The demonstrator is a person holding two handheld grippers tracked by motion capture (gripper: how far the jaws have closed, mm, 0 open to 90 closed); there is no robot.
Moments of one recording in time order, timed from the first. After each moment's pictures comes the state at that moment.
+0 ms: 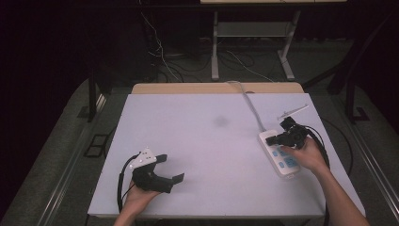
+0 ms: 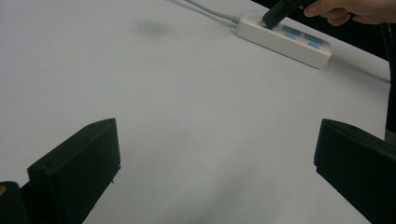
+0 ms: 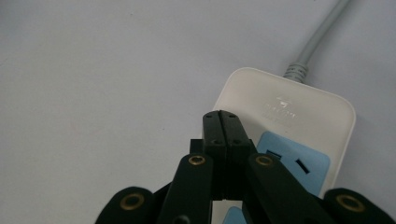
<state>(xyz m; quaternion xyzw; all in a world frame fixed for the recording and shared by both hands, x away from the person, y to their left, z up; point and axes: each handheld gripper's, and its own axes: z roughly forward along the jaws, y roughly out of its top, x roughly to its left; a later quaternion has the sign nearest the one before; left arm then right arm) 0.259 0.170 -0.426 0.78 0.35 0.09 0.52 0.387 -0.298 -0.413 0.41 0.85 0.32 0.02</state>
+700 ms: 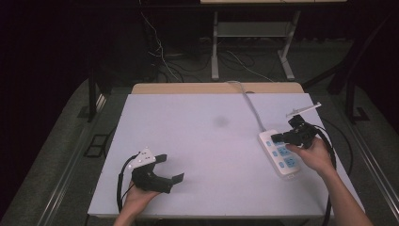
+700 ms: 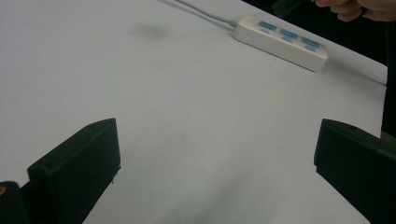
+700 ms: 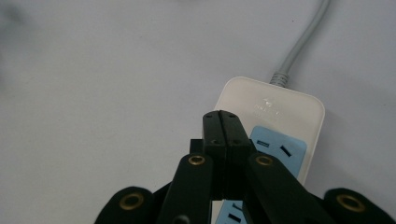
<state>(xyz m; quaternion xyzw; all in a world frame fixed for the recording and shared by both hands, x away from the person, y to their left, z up) 0.259 0.171 -0.425 0.77 0.35 0.09 0.53 0.372 -0.312 -0.391 0.43 0.83 0.34 0.03</state>
